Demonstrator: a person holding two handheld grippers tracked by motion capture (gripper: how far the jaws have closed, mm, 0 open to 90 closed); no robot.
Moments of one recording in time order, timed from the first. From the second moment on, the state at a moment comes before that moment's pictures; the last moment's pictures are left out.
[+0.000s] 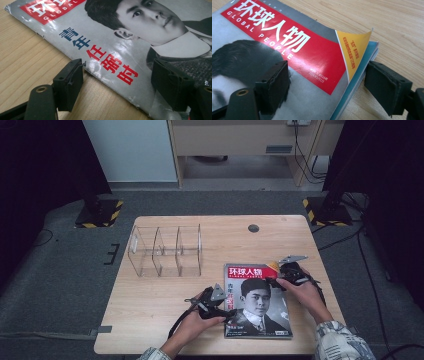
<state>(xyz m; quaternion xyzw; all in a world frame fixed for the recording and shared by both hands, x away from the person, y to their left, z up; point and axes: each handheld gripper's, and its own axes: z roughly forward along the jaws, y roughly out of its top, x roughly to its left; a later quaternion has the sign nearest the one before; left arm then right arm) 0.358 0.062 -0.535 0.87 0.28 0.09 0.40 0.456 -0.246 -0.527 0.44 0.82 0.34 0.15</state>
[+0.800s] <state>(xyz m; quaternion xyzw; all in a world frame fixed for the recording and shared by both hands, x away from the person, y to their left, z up) 0.358 0.062 -0.535 0.87 0.28 0.09 0.40 0.439 -0.253 -0.513 0.41 0.83 0.34 0.16</state>
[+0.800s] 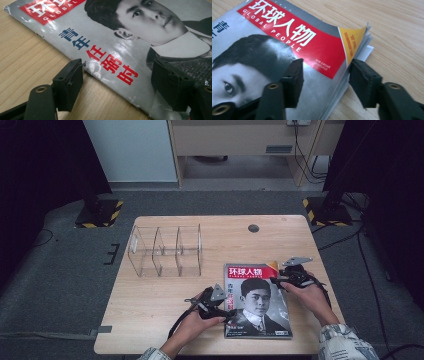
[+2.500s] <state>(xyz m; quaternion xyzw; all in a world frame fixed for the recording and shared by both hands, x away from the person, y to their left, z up) 0.362 0.062 -0.535 0.87 0.27 0.09 0.40 0.440 -0.242 -0.517 0.41 0.82 0.34 0.21</state>
